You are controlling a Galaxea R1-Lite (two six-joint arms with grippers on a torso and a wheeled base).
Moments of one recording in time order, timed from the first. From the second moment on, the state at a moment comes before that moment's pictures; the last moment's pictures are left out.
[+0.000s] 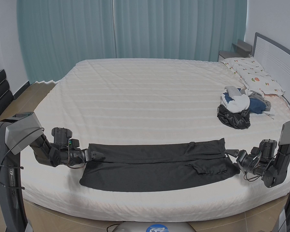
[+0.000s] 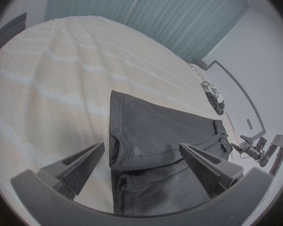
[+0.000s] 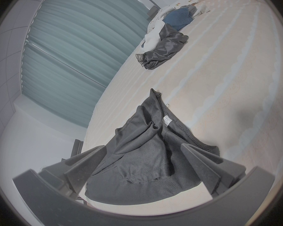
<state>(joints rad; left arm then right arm) -0.01 2.40 -1.01 -0.61 -0.45 -0.26 -0.08 2.28 -0.37 -1.41 0.37 0.76</state>
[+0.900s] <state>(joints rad) -0.03 2.40 -0.99 -0.65 -0.44 -0.26 -0.08 2.29 -0.37 -1.41 0.37 0.76</state>
